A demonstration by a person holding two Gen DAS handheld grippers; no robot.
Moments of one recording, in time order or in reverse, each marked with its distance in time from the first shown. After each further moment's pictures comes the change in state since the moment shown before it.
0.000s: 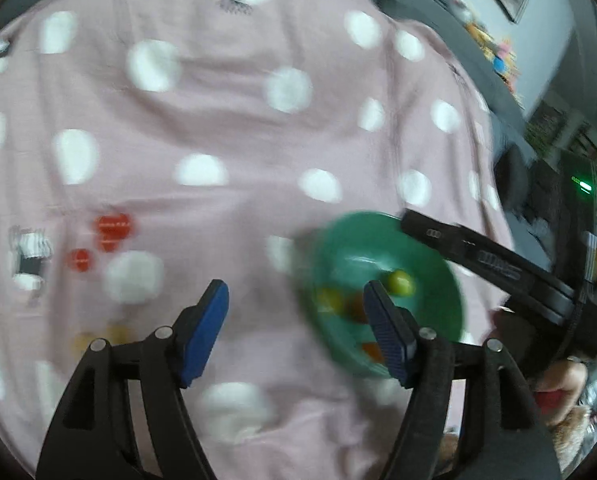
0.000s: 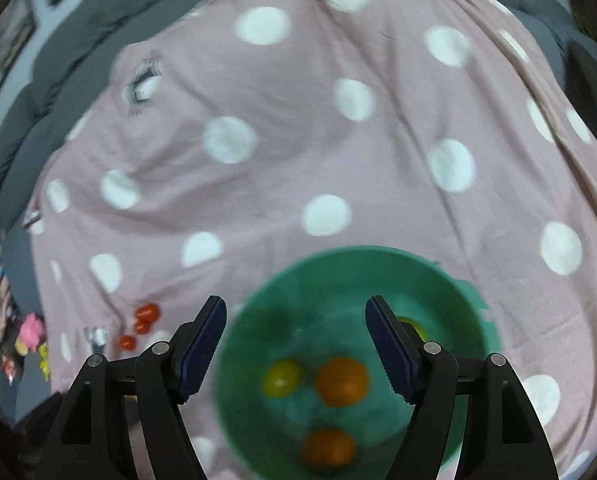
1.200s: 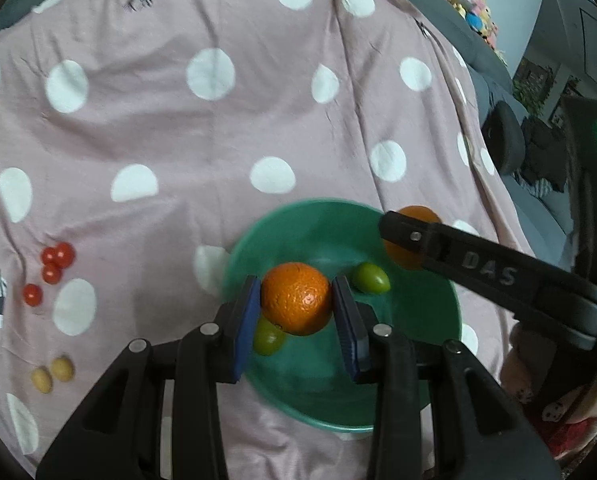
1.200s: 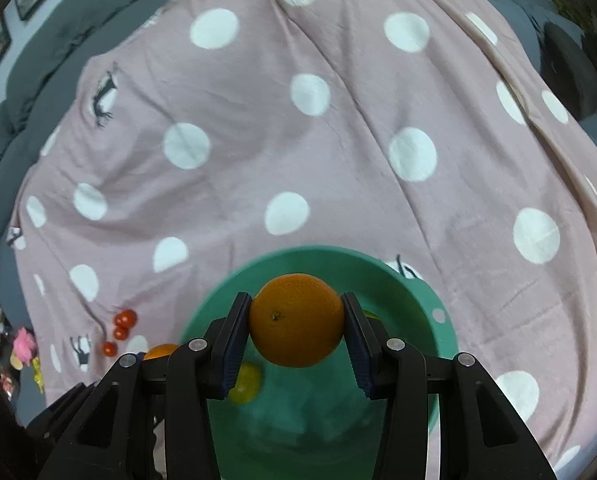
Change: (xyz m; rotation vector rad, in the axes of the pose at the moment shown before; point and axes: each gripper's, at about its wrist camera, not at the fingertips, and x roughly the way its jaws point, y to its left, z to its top) left arm 0.072 -0.088 0.004 0.151 0.063 -0.029; right arm 0.006 -0.045 0.007 0.084 0.044 -0.083
